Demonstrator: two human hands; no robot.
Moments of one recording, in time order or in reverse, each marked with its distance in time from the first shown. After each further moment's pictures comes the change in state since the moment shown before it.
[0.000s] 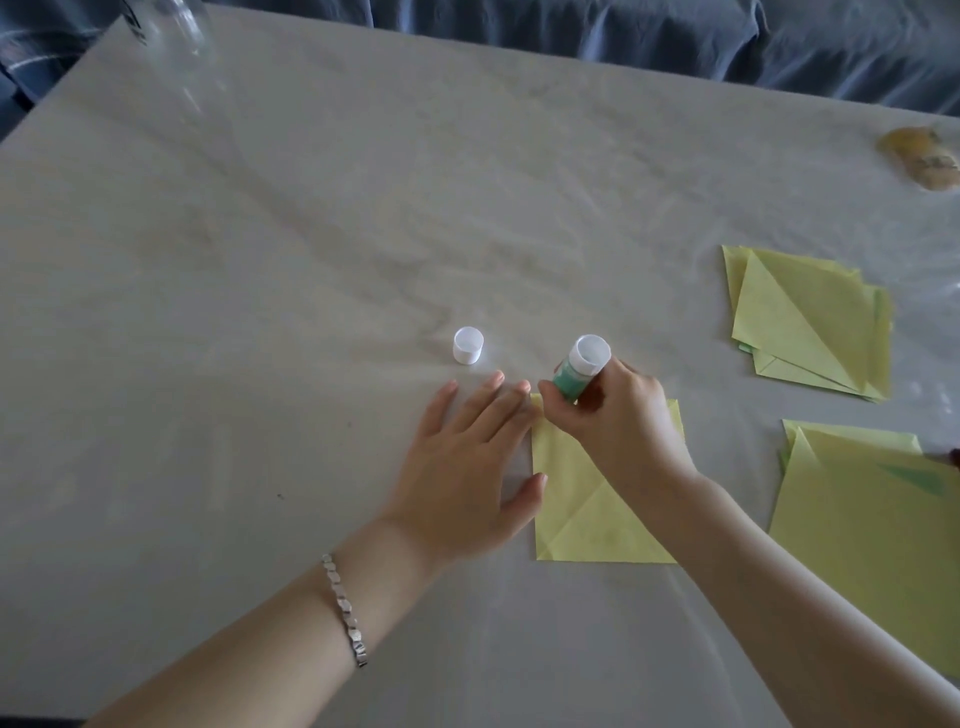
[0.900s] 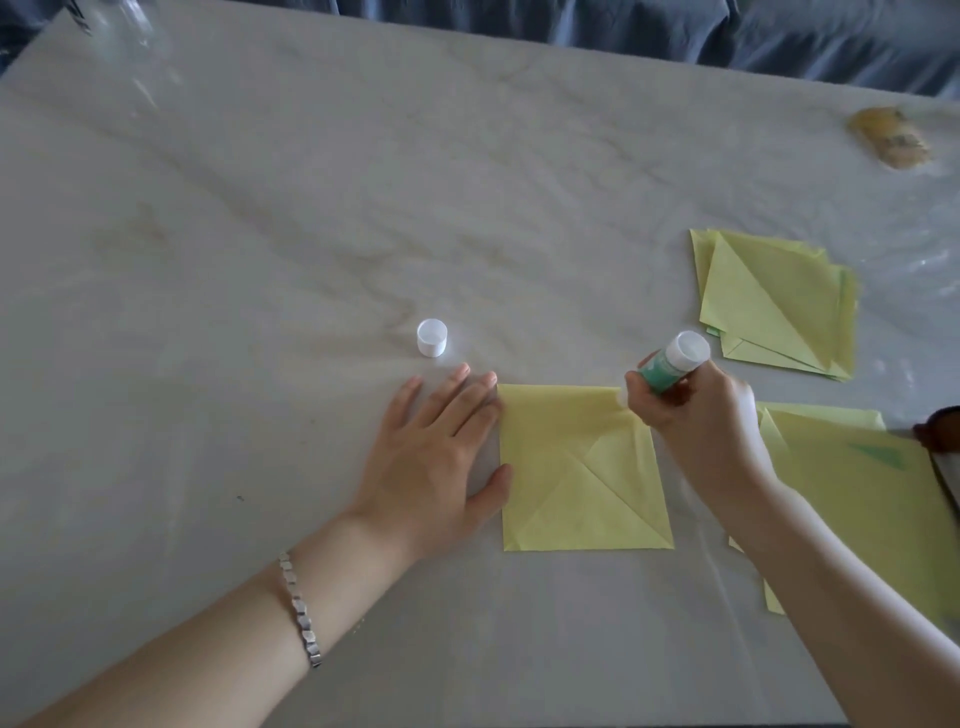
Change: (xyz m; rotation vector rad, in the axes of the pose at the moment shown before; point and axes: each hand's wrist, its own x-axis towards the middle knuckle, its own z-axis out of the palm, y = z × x) left_hand 0.003 0.001 -0.003 0.081 -0.112 -0.002; right_hand -0.007 0.063 -0.049 -0.063 0.150 0.140
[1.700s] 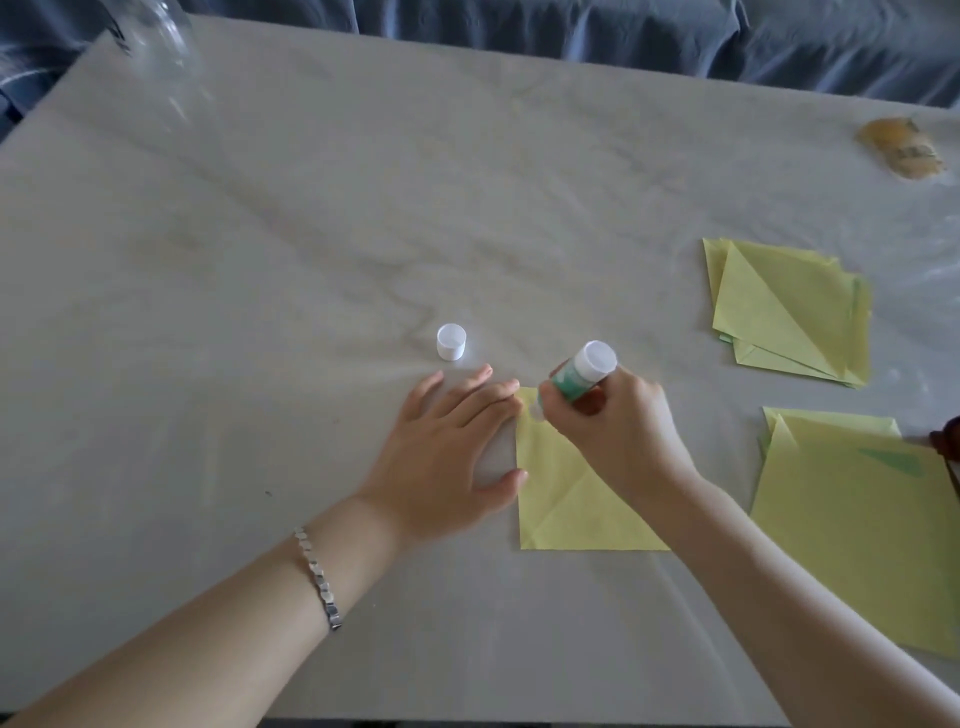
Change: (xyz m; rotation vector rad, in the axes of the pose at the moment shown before) left_hand 0.003 -0.013 -0.001 -0.135 0.050 0.063; right_hand -0.016 -0.056 0.034 0.100 -0.126 -0.086
